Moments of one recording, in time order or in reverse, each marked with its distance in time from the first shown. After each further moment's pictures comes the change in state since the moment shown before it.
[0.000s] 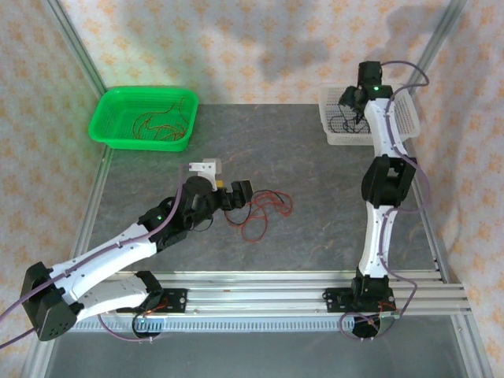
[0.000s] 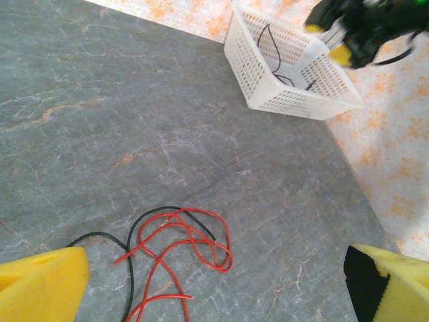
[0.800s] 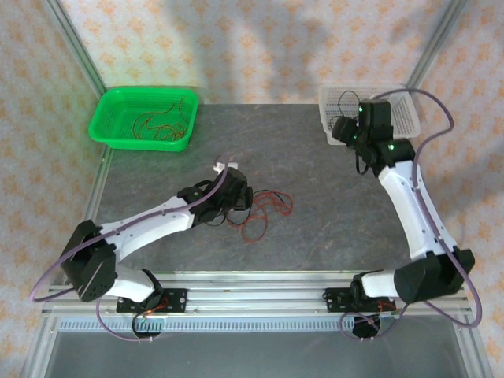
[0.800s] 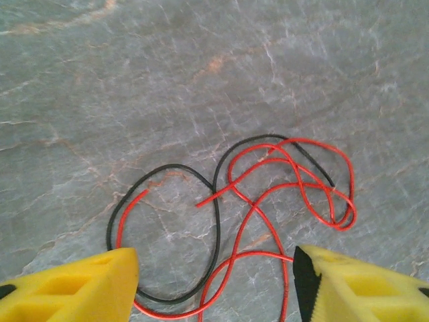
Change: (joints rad) left arm 0.013 0.399 0.209 -0.275 -0.034 0.012; right arm 0.213 -0.995 -1.001 0.180 -0.005 0.038
